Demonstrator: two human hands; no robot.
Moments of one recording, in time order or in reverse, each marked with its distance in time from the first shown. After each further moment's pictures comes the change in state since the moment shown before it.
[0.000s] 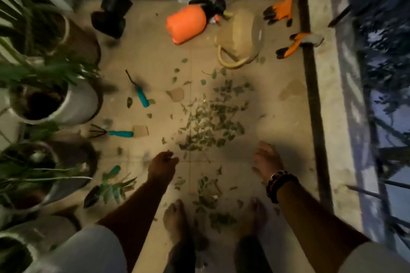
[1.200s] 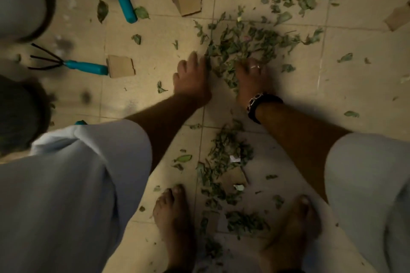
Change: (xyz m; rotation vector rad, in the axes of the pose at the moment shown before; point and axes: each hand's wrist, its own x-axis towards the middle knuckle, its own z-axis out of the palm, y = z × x) left_hand 0.265 -0.060 0.139 0.879 0.159 0.655; right_hand 0.273 0.101 0.186 -1.474 0.057 -0.773
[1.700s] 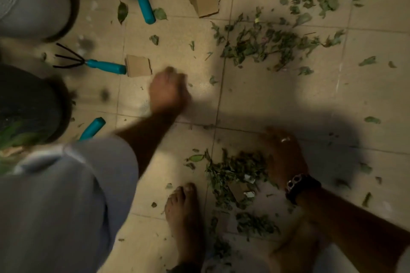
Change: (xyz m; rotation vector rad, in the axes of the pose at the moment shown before) left_hand -0.040 -0.082 -0.023 0.003 0.207 -0.108; right_hand -0.147 0.050 0.068 0.173 0.115 -0.214
